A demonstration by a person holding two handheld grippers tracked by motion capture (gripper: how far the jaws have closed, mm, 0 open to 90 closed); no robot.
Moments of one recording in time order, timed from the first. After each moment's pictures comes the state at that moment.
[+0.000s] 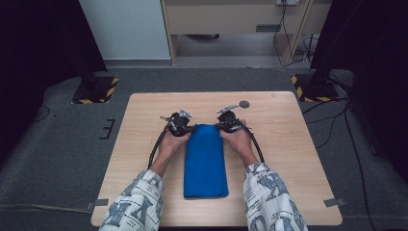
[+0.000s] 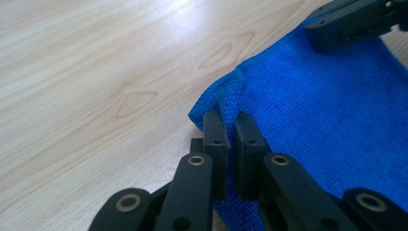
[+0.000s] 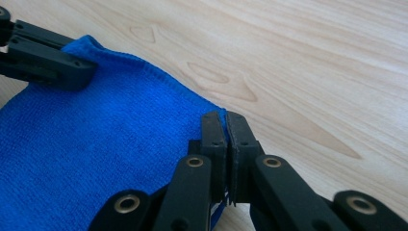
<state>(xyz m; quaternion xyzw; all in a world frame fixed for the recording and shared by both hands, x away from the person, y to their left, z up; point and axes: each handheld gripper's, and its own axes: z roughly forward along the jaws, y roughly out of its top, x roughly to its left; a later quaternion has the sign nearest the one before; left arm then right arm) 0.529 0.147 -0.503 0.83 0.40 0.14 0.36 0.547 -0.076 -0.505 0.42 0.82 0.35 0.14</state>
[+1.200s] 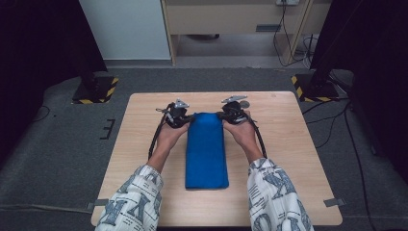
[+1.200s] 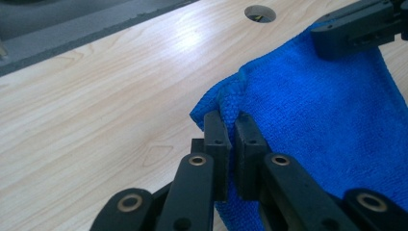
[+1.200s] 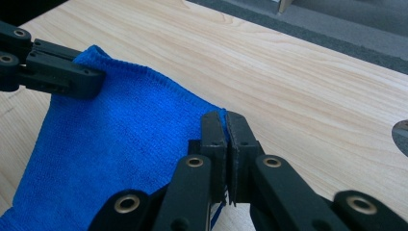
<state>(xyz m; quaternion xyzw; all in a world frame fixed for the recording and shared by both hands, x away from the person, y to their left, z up) 0.534 0.150 -0.460 0.81 0.39 0.17 0.40 0.546 -0.086 -0.458 0.41 0.80 0.41 0.17</state>
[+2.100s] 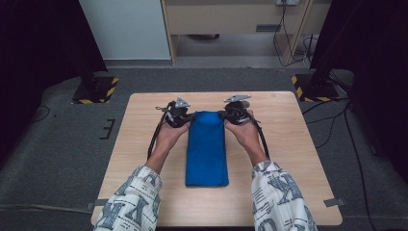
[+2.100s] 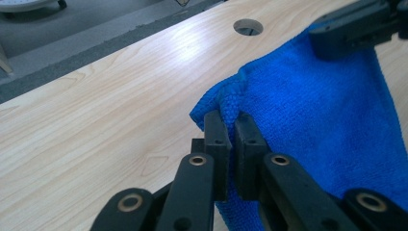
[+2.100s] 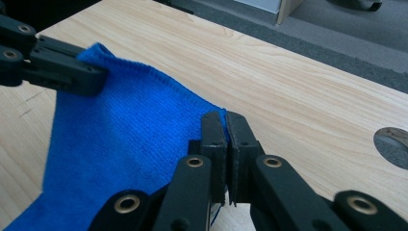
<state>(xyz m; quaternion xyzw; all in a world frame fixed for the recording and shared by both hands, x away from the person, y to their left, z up) 0.519 0.144 -0.447 0.82 0.37 0.18 0.40 0.531 -0.092 -0.441 0.40 0.80 0.42 0.18</state>
